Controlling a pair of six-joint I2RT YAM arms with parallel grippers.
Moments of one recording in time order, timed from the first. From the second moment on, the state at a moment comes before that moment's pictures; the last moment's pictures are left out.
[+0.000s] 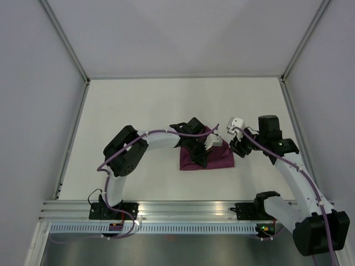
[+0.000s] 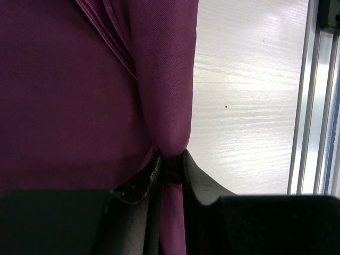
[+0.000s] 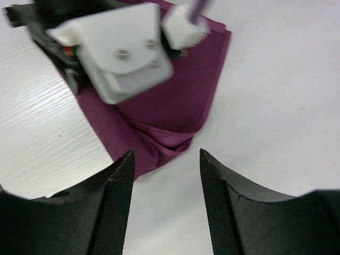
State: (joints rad) left arm -0.87 2.02 1.31 -0.36 0.69 0.34; right arm 0.11 1.03 0.82 -0.65 -0.61 -0.76
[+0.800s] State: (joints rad) left arm -0.84 2.09 1.38 -0.43 0.79 0.32; right arm 0.78 0.90 0.42 -0.37 -0.24 -0.83
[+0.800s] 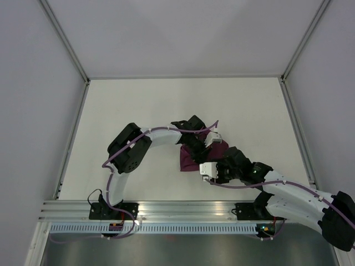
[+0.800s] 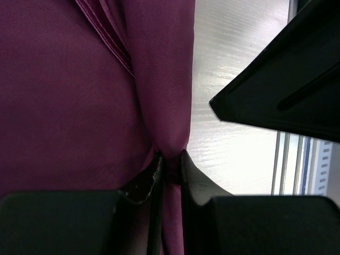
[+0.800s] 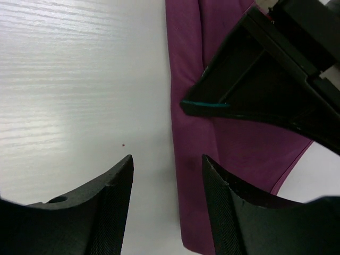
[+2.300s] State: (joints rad) left arm -0.68 2.10 1.38 -0.36 0.85 0.14; right arm 0.89 1.18 0.36 0.05 0.02 -0.83
